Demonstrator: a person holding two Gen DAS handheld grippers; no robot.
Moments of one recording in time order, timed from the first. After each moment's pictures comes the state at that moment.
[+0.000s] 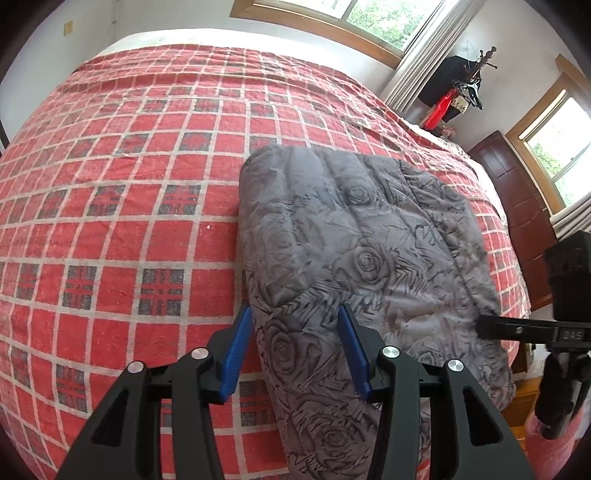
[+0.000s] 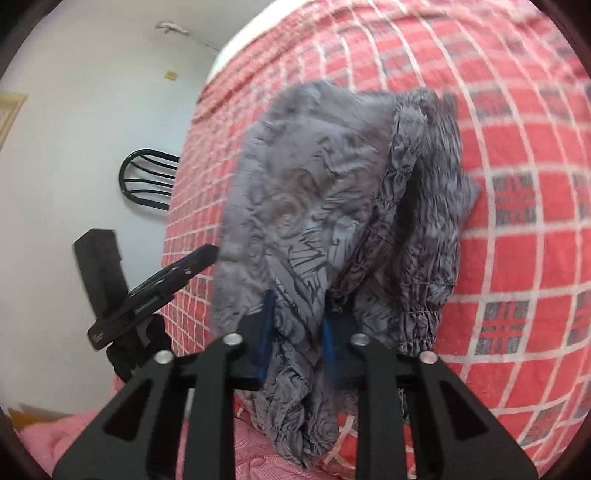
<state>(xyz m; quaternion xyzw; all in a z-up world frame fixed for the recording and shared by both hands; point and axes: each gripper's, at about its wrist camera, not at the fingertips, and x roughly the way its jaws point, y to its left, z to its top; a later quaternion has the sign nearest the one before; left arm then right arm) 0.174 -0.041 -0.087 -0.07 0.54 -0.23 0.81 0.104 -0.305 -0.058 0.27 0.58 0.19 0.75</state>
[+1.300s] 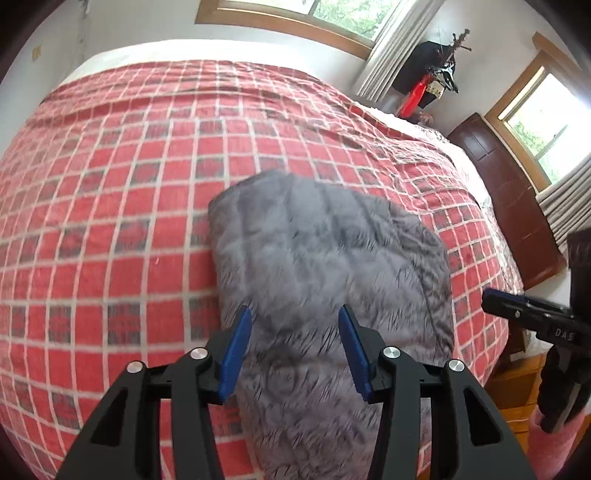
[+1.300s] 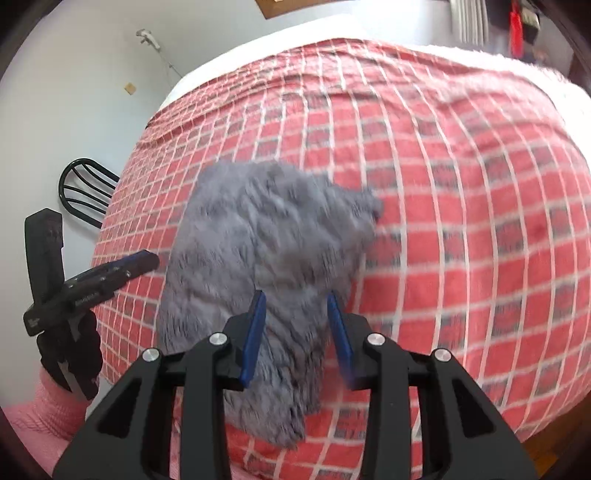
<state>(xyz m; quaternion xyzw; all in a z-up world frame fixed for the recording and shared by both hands) 0.186 -0.097 -0.056 -0.02 0.54 -0.27 0.80 0.100 -0.335 -0.022 0.12 0.55 0.05 0.82</state>
